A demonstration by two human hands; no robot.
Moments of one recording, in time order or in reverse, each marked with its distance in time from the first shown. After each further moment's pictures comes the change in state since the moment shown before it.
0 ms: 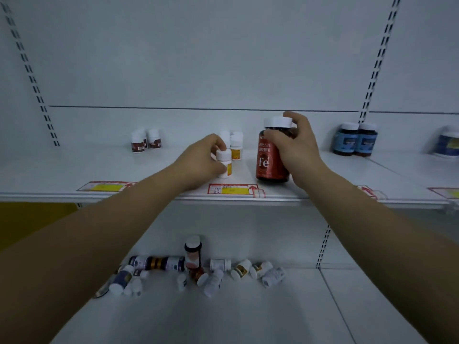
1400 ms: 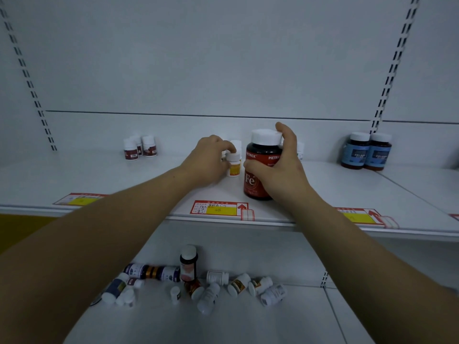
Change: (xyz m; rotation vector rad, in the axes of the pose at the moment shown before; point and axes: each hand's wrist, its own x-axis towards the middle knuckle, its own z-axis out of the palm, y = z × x) left_hand 0.078 -0.012 0.037 0.391 0.124 0.135; right_hand 0.001 0.015 -0.001 -0.160 -0.181 -0.057
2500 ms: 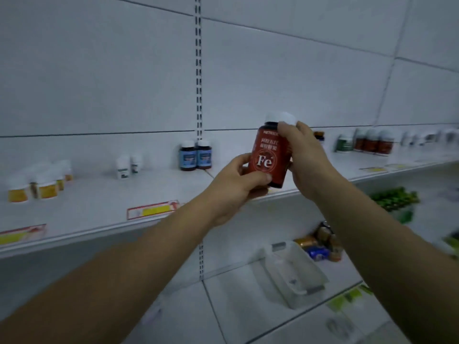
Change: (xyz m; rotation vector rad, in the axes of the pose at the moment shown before) left_hand -0.076 0.369 0.046 -1.555 -0.593 -0.006; right_hand -0.101 -0.032 -0.313 0.171 0.497 0.029
